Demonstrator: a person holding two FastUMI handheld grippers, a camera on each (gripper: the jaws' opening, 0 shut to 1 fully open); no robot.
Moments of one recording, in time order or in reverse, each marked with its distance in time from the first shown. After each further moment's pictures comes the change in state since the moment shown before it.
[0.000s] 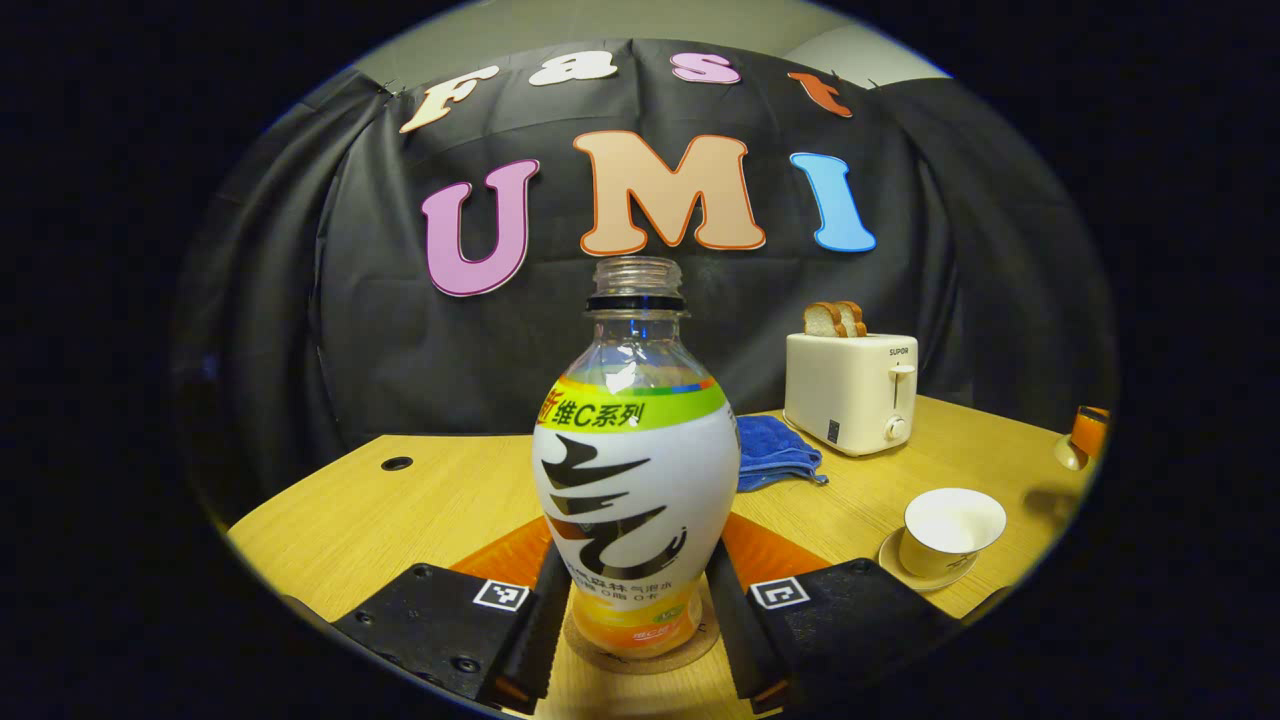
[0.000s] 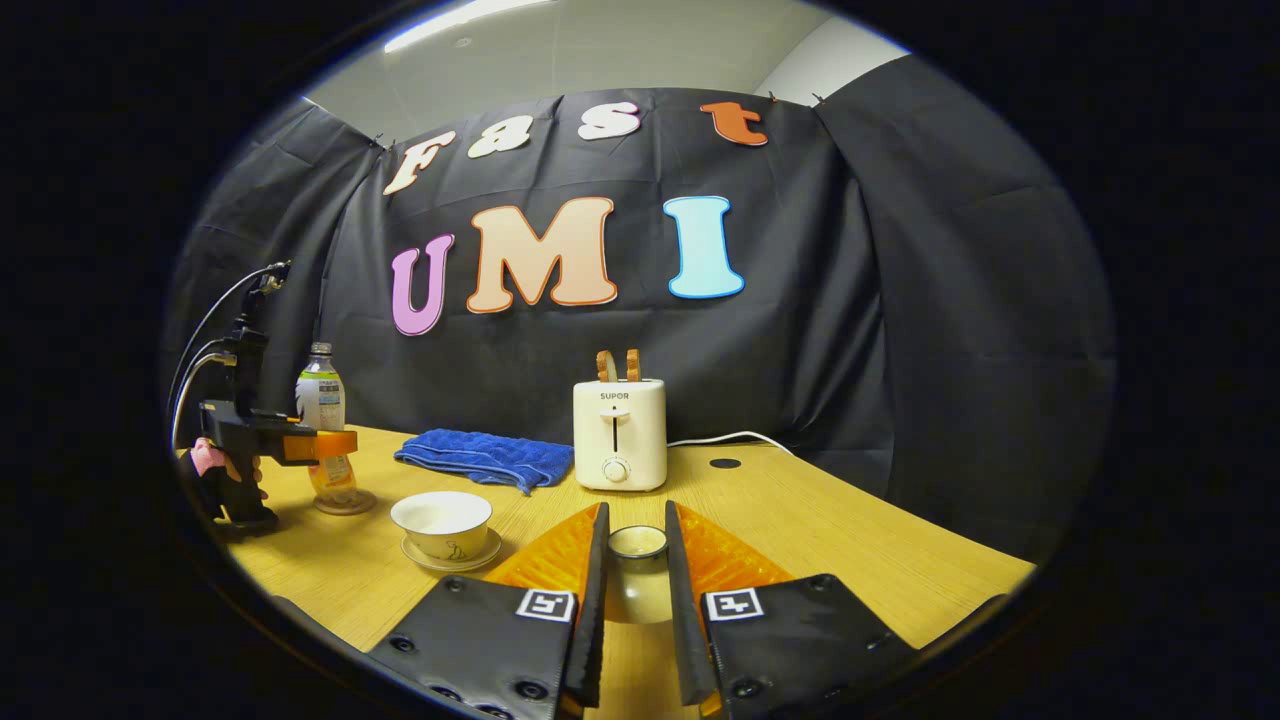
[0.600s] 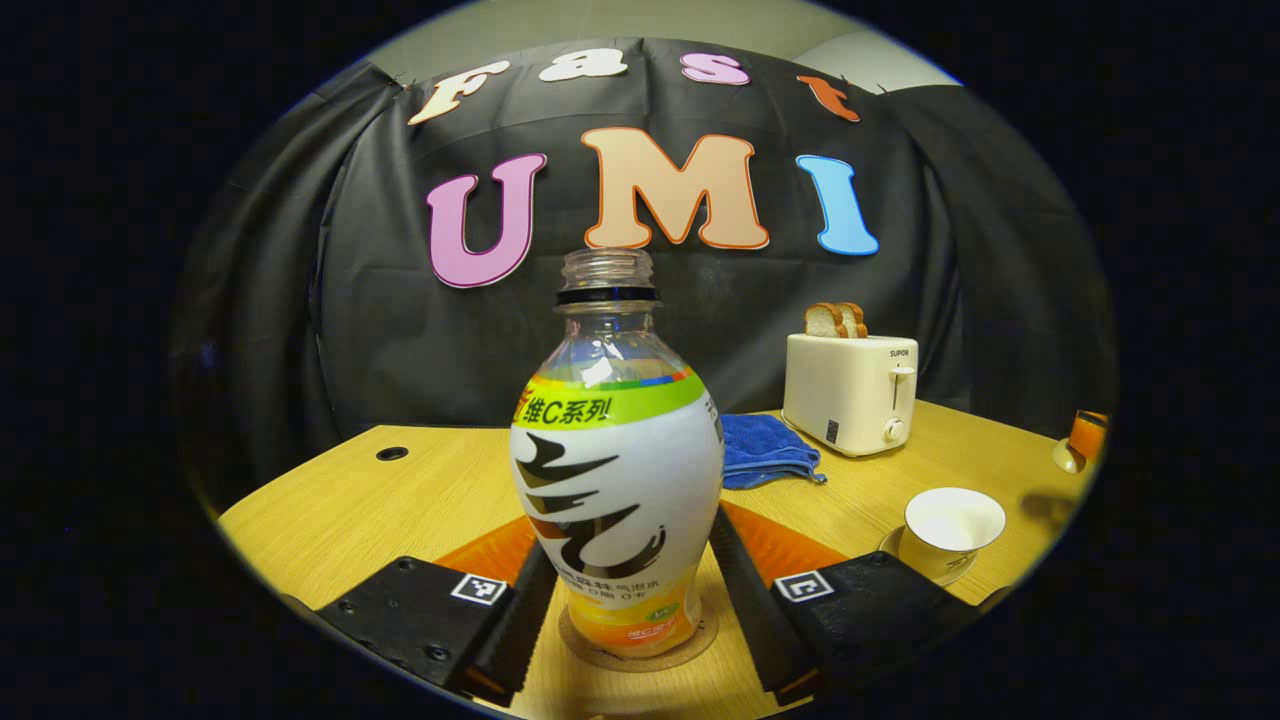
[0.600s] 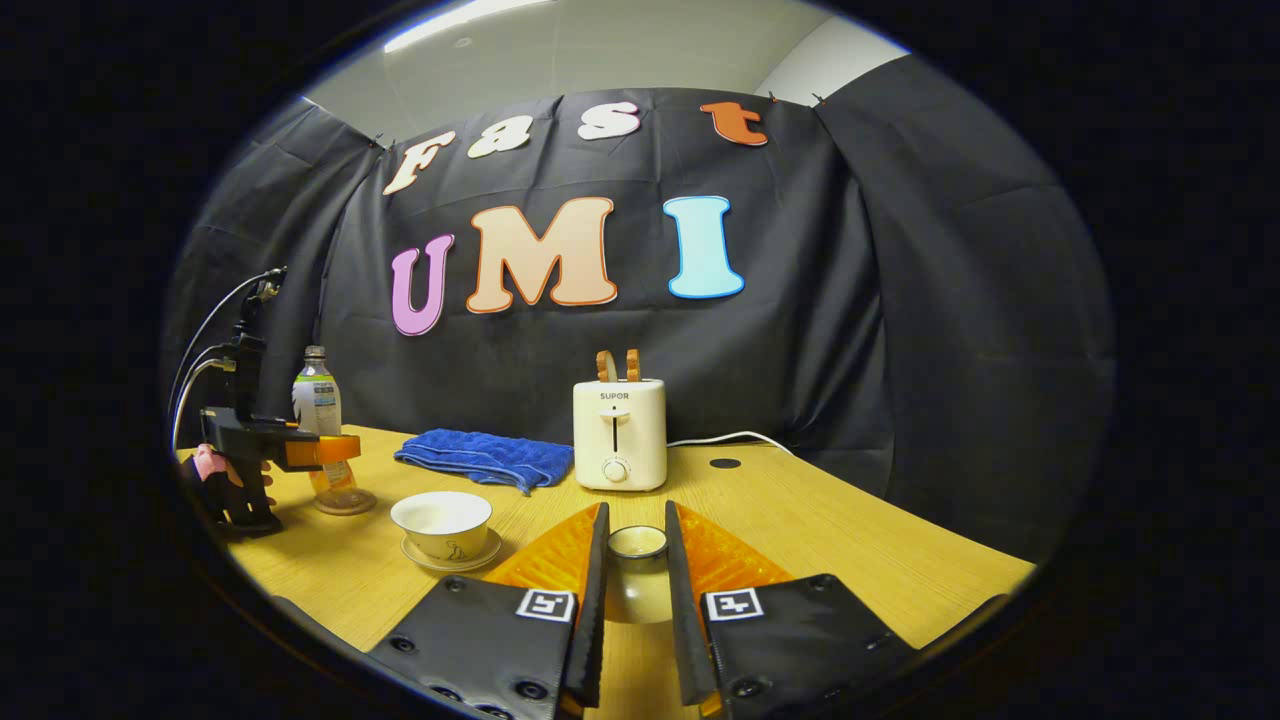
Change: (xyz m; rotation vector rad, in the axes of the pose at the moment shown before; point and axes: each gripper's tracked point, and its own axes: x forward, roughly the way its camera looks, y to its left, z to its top) left arm -0.001 0.004 -0.007 -0.026 -0.001 -0.003; right arm 0.000 0.000 0.000 0.000 0.000 0.000
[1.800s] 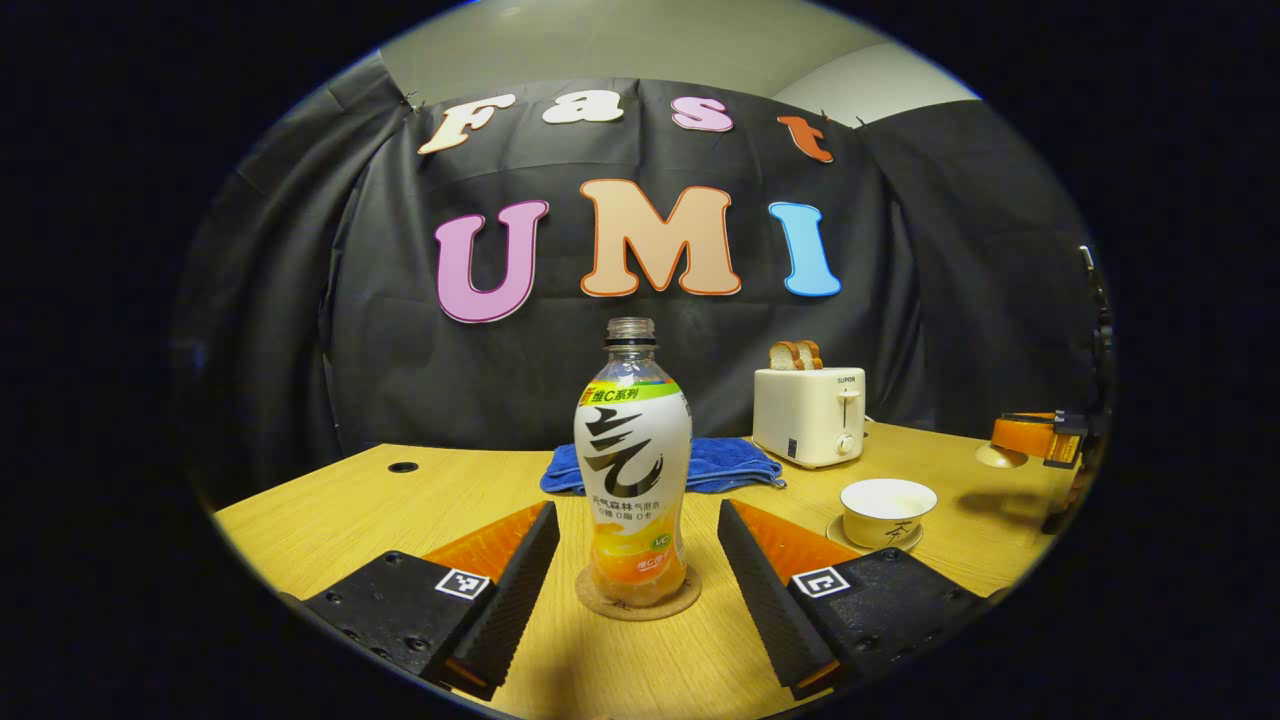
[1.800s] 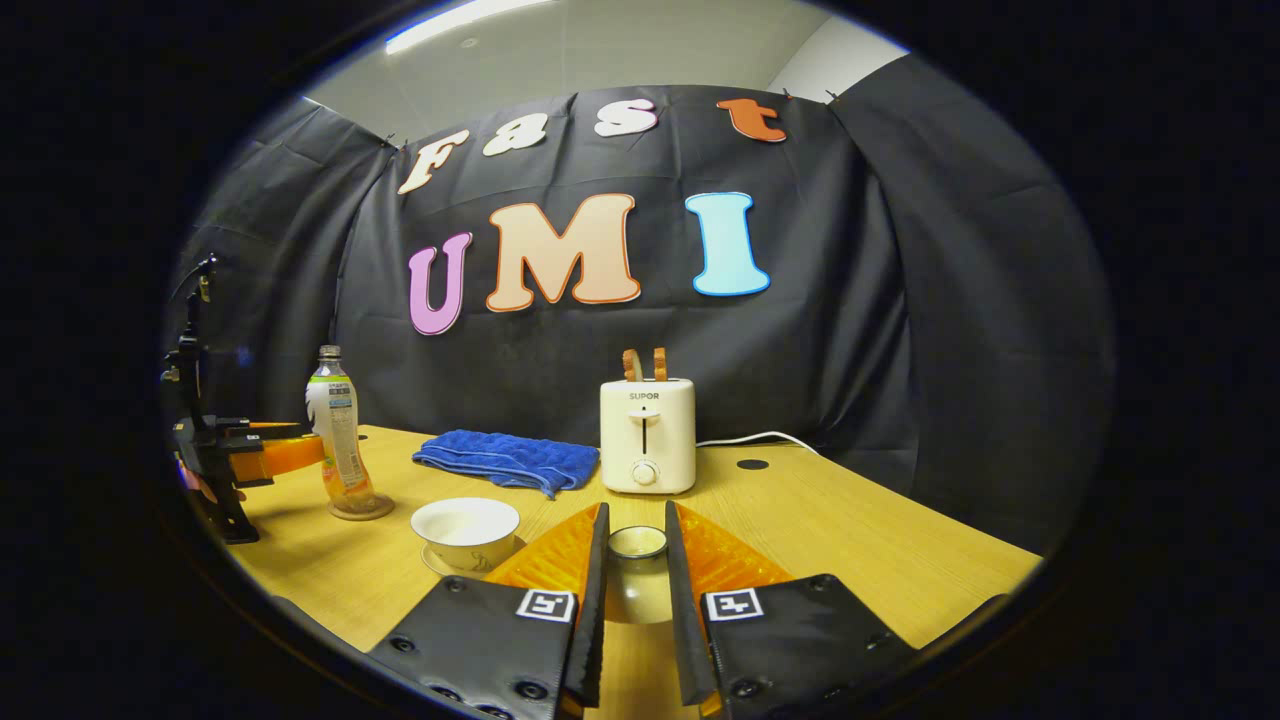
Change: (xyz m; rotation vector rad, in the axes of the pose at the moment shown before) left arm -0.078 0.004 0.007 -0.007 -0.133 -0.052; right arm 0.015 0.034 -0.002 0.003 0.007 0.072
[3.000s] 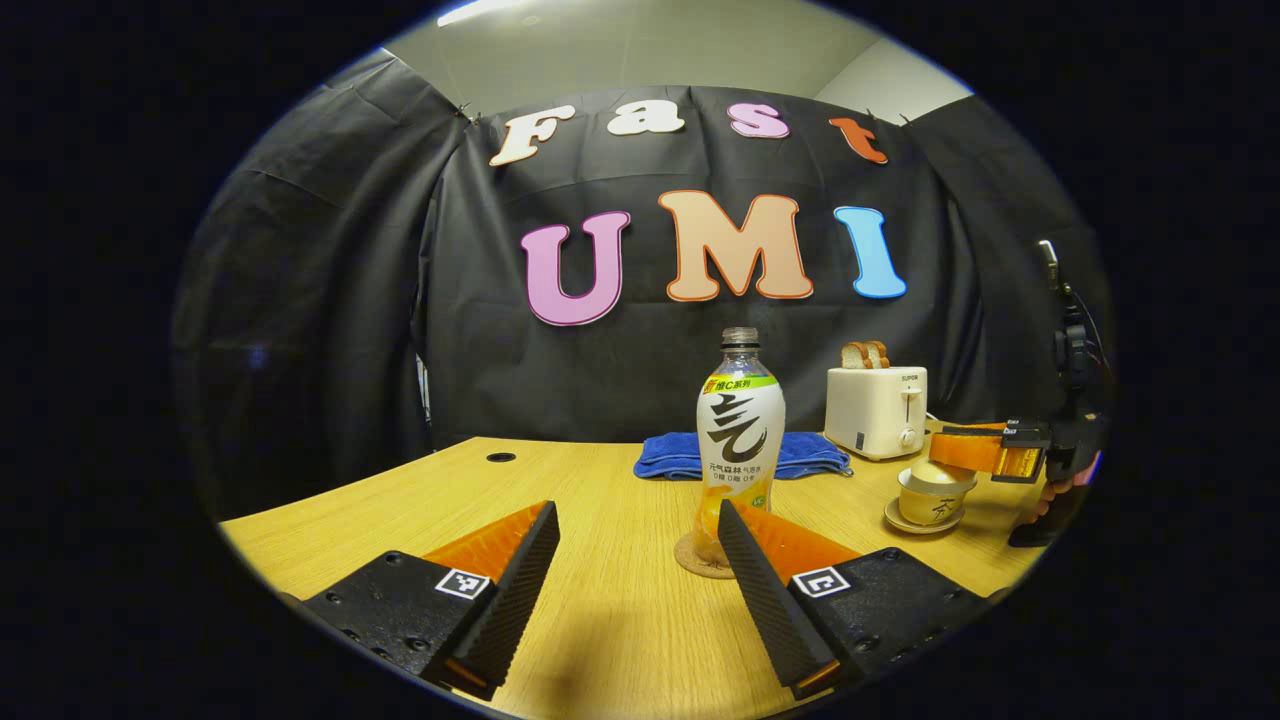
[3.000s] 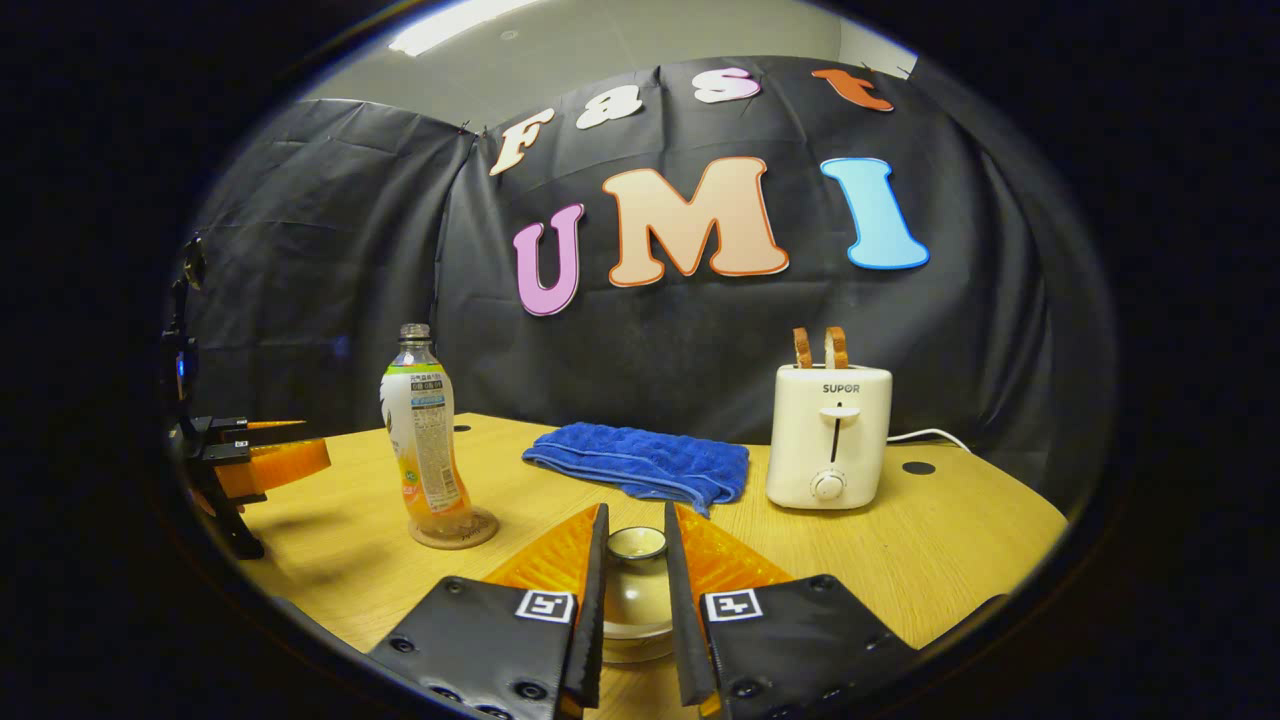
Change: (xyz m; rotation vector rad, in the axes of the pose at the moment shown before) left arm -0.060 0.058 0.003 0.008 0.008 0.210; right arm 0.070 0.135 -0.018 -0.003 0.090 0.335
